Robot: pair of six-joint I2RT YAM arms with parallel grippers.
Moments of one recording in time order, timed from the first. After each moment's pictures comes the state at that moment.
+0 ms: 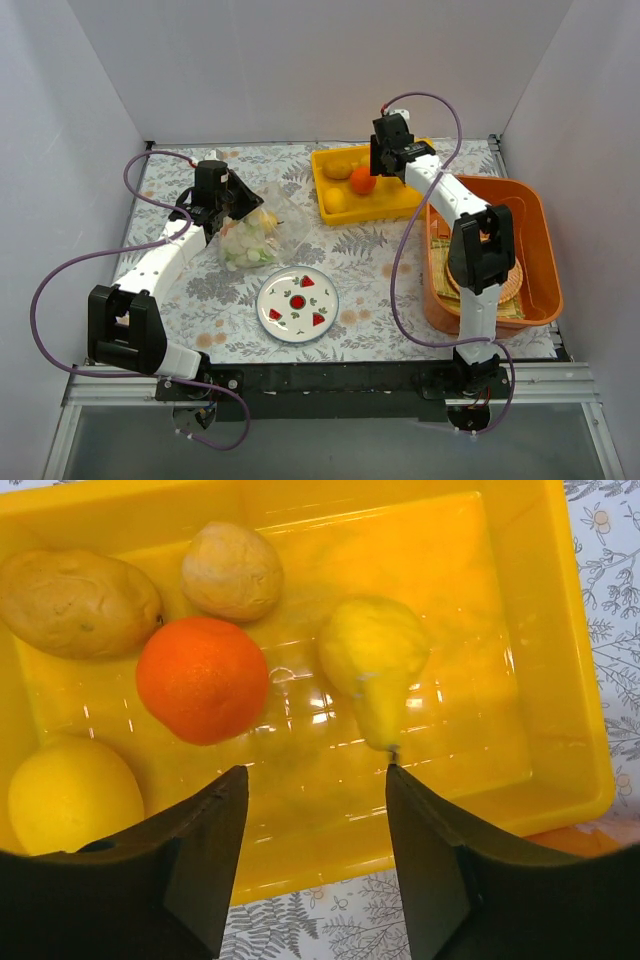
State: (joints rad) left arm -0.23 1.42 1.07 -0.23 0.09 -0.77; right arm 0.42 2.02 1.81 -0.54 0.37 0.26
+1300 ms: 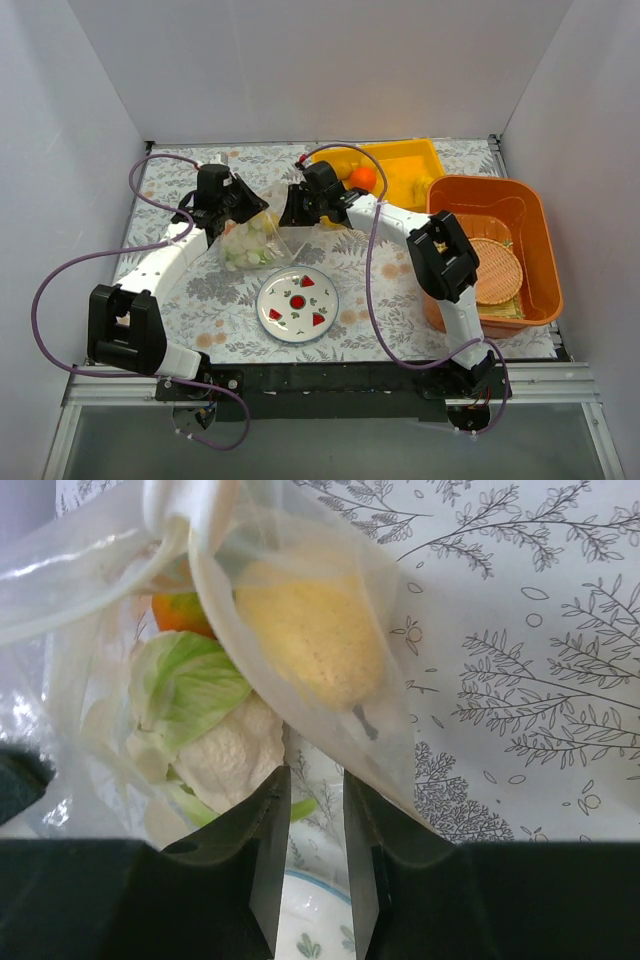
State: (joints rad) left arm -0.24 1.42 1.04 -0.20 0.15 -0.78; right arm 0.75 2.12 1.64 -0.18 -0.28 0.61
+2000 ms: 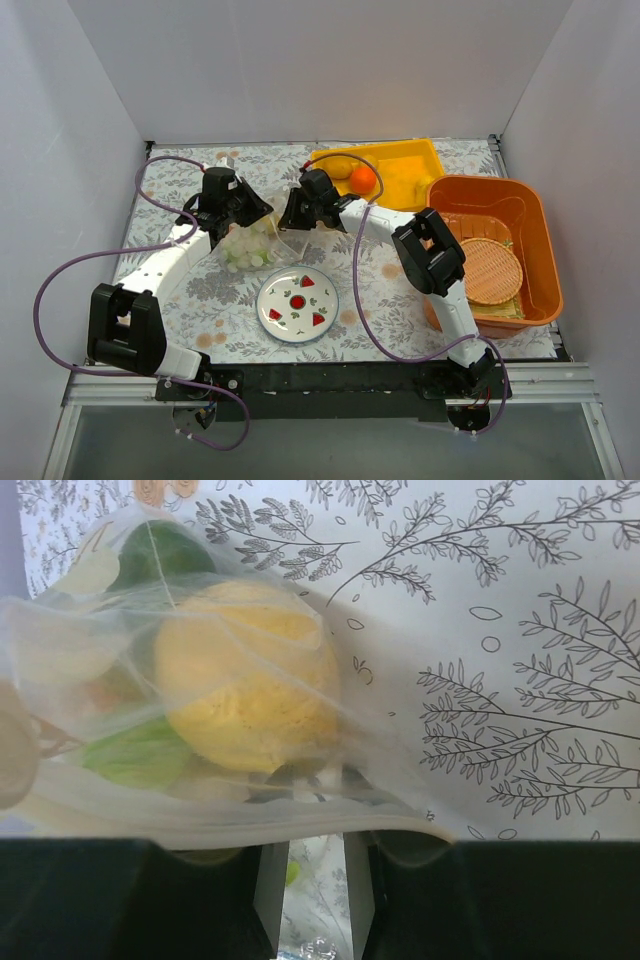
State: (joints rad) left arm -0.28 1.42 1.02 -0.19 0.15 -0.78; right arm 0.75 2.23 1.67 -0.11 -0.18 0.78
